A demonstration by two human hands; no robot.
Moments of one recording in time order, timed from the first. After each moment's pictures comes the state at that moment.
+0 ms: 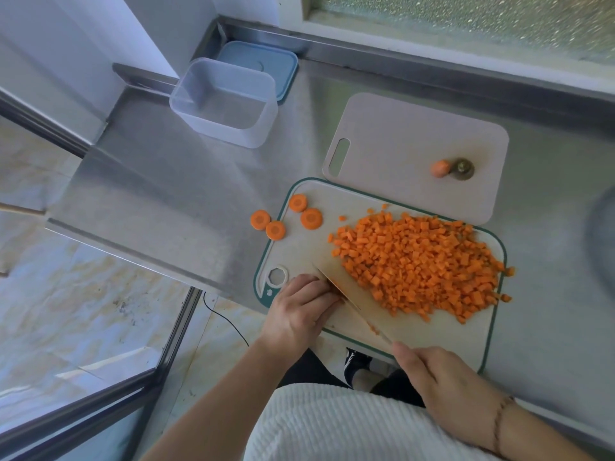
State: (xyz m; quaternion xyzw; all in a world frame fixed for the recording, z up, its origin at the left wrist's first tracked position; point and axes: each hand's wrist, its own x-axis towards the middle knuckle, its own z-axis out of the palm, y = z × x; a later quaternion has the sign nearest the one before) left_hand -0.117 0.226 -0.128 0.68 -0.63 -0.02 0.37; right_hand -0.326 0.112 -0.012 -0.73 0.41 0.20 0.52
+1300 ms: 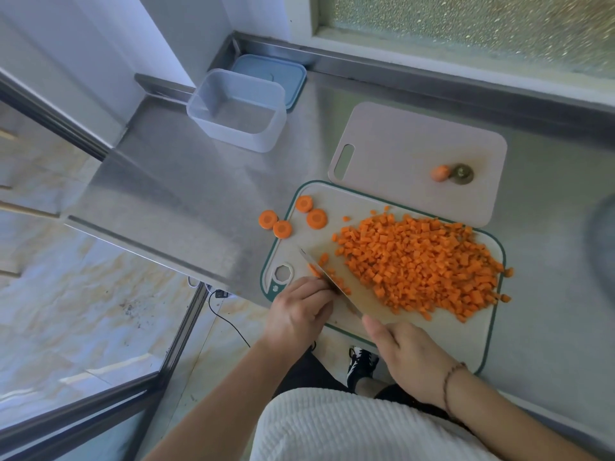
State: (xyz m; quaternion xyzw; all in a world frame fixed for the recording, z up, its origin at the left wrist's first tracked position) left_hand -0.122 0.230 -0.111 0.71 -0.59 -0.04 0.38; right_hand -0.298 0.122 -0.026 -0.75 0.39 0.17 0.50
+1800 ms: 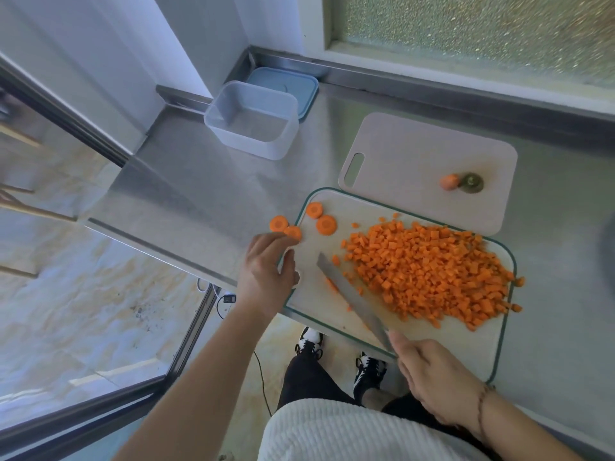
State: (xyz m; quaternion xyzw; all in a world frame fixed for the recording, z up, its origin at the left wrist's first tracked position) left_hand -0.052 0.217 -0.095 0.81 -0.45 0.04 0.37; right_hand -0.312 0.121 -0.022 -0.65 0.44 0.19 0.58
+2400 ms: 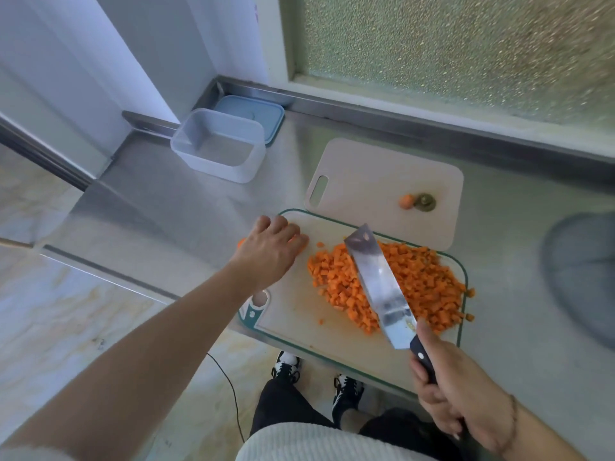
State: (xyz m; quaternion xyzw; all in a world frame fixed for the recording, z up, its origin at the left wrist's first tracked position) left_hand -0.019 0.138 -0.094 0.67 -0.73 0.12 0.04; right_hand -0.343 0.090 0.014 -0.46 0.53 0.12 0.70
